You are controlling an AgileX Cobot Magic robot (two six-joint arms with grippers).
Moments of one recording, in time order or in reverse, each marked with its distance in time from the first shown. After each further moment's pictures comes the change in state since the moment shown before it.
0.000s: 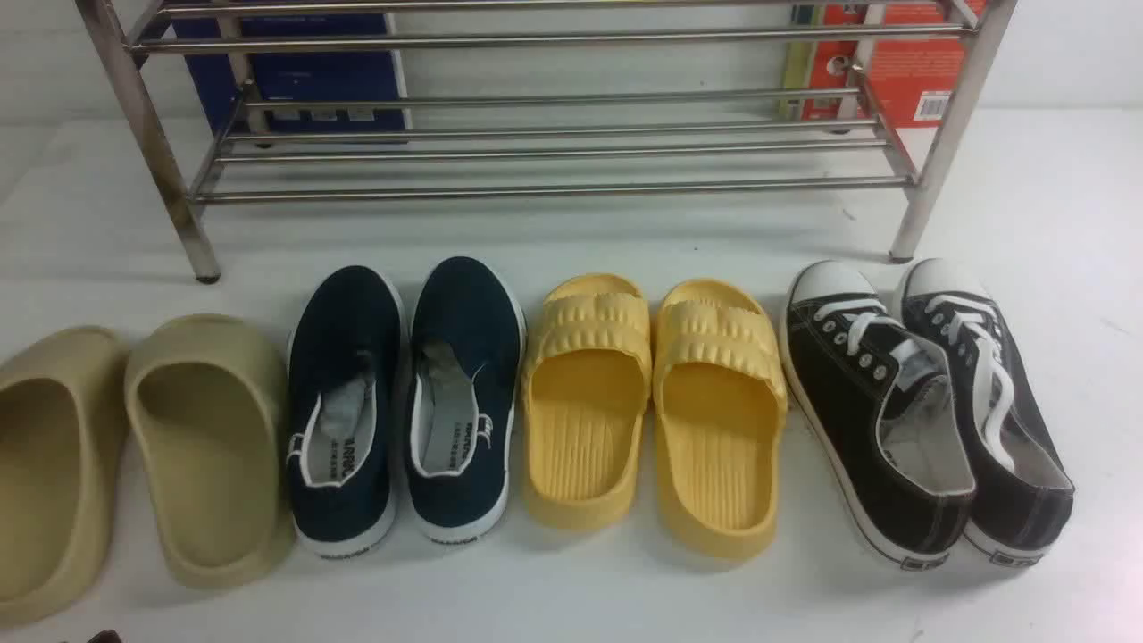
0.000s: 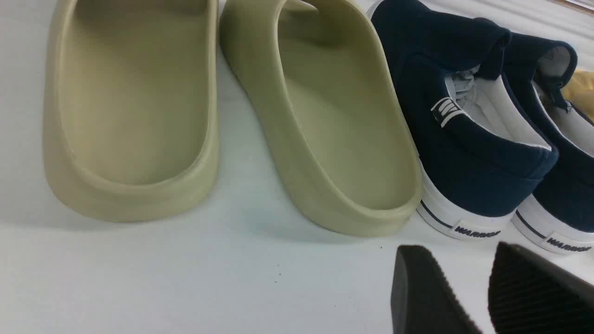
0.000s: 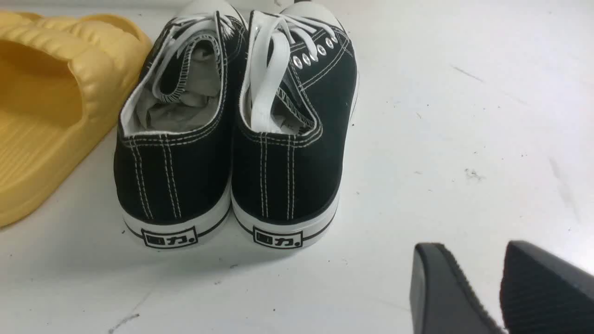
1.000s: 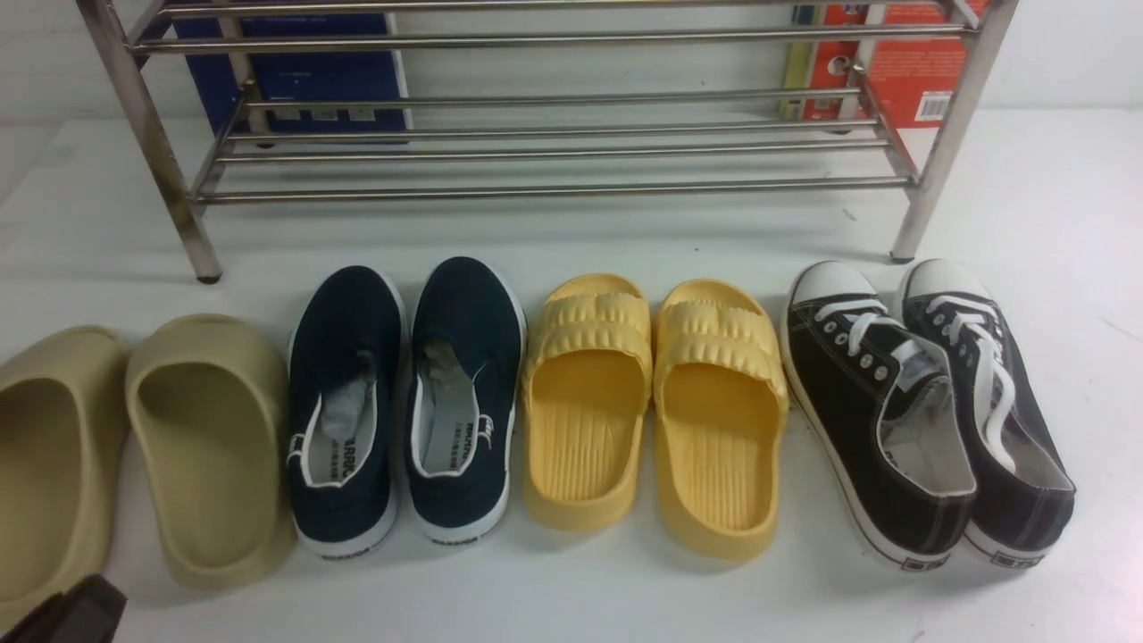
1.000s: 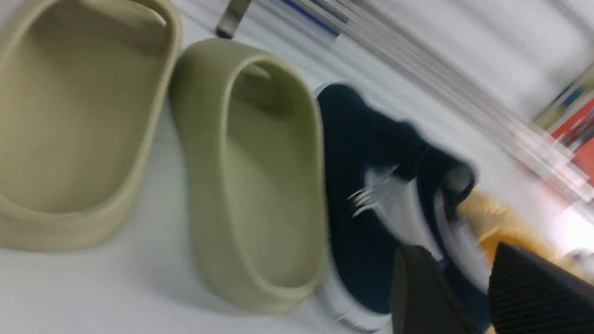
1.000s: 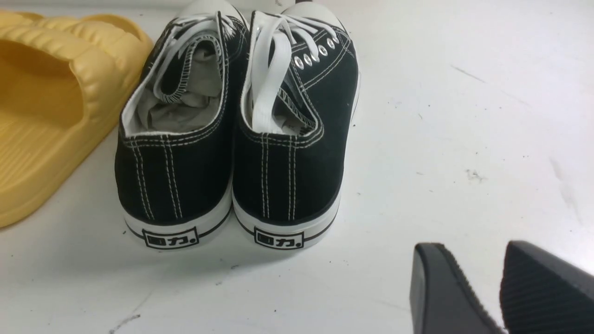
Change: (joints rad) right arm 0.000 0.000 0.000 0.000 0.000 0.000; left arm 0.000 0.000 0.000 -0.205 -0.203 -0.169
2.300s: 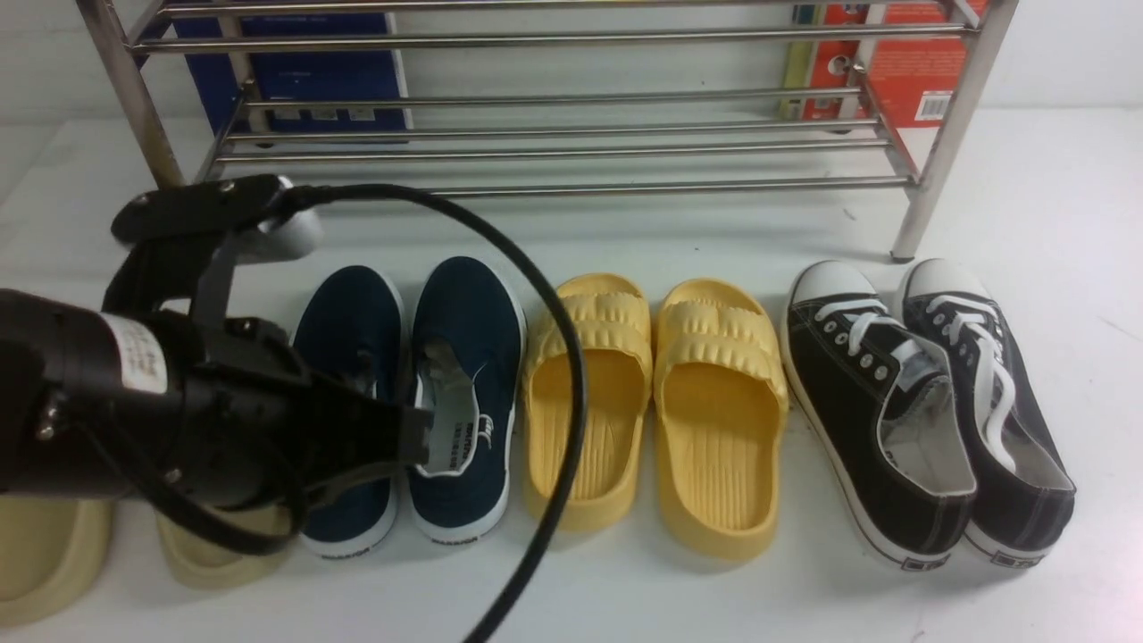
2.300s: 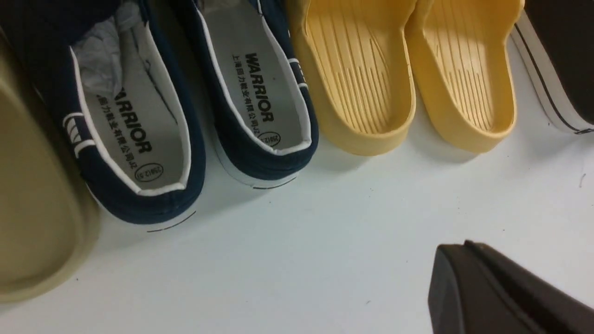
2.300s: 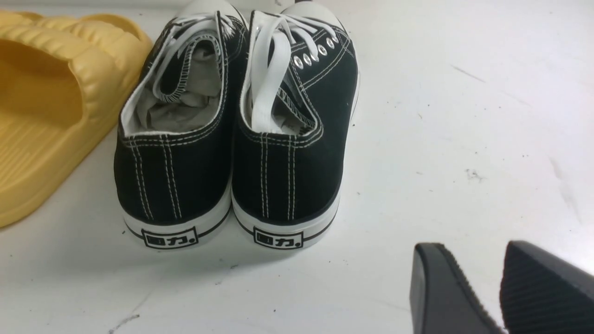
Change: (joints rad) right arm 0.000 0.000 0.000 0.000 0.000 0.000; left arm -0.470 1.050 -0.896 0.076 0.581 0.188
